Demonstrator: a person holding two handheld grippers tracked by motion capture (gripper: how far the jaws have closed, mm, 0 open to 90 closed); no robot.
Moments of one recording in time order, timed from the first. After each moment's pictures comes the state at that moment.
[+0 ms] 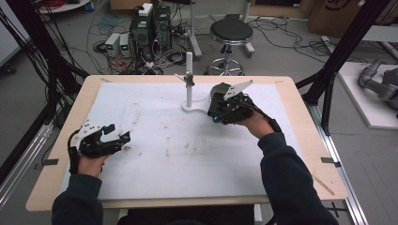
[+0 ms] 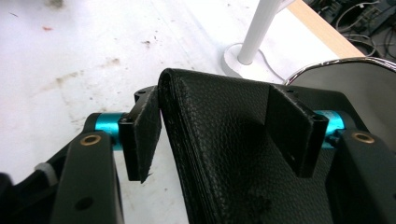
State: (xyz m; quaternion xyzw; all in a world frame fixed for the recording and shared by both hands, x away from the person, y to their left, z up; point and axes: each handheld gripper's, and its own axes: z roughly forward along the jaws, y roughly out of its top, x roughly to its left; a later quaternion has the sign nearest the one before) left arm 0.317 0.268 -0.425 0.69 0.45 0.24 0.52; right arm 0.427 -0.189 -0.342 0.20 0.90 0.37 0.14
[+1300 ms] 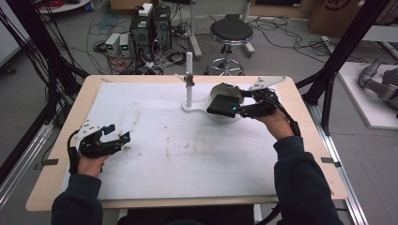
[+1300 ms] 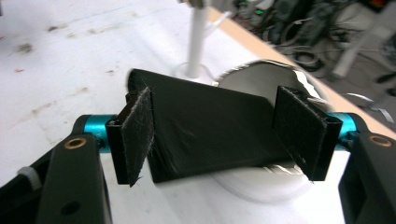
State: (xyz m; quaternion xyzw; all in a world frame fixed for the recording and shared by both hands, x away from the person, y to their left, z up) left arm 0.316 0.269 -0.425 0.68 0.45 0.23 0.52; right arm 0.409 -0.248 -0.309 0.28 0.84 0.42 0.20
